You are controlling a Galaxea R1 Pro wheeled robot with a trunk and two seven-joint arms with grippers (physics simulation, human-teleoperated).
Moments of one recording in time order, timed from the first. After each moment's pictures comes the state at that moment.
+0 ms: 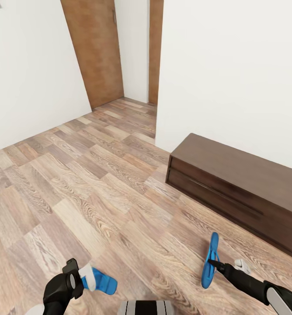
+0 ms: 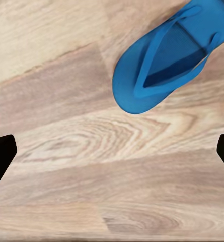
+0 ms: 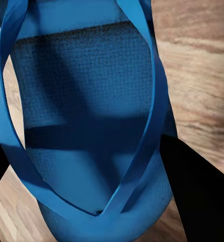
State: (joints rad) left arm -0.19 0.03 -0.01 -1.25 -1.25 0.47 -0.65; right arm -0.36 -0.36 0.00 -0.61 -0.73 0.48 0.70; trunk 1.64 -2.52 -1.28
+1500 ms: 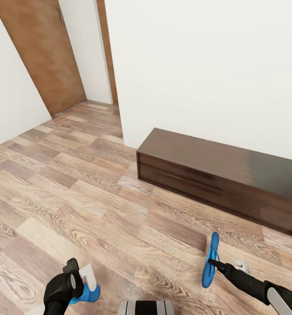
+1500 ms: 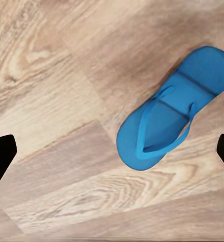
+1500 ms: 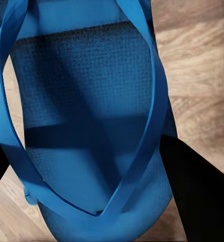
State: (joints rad) left arm -0.19 0.03 -0.01 -1.25 -1.26 0.47 -0.65; right arm -0.36 -0.36 0.00 -0.61 -0.73 0.48 0.70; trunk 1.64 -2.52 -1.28
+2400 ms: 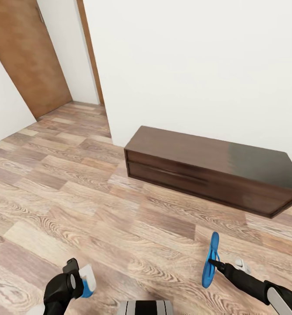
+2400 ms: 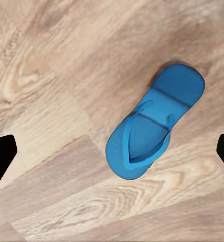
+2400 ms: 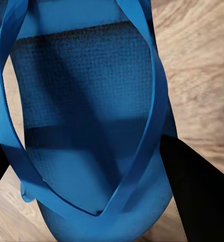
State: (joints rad) left arm -0.19 0.03 -0.01 -1.25 -1.26 0.47 -0.65; right arm -0.36 -0.36 0.00 -0.62 -0.73 0.48 0.70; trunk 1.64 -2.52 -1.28
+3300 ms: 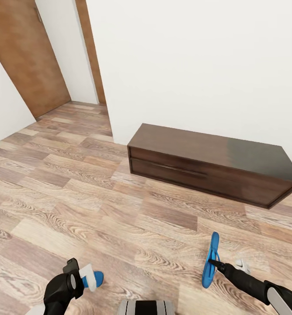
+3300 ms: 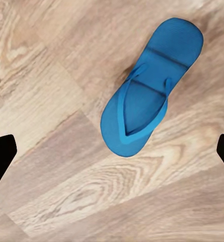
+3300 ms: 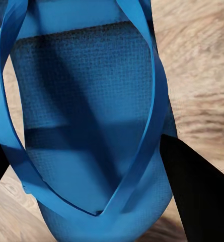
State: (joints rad) left arm -0.19 0.03 -0.02 -1.24 -1.26 0.47 -0.65; right arm -0.36 -0.36 -0.01 -0.61 -0.73 0.48 0.70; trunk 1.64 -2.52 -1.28
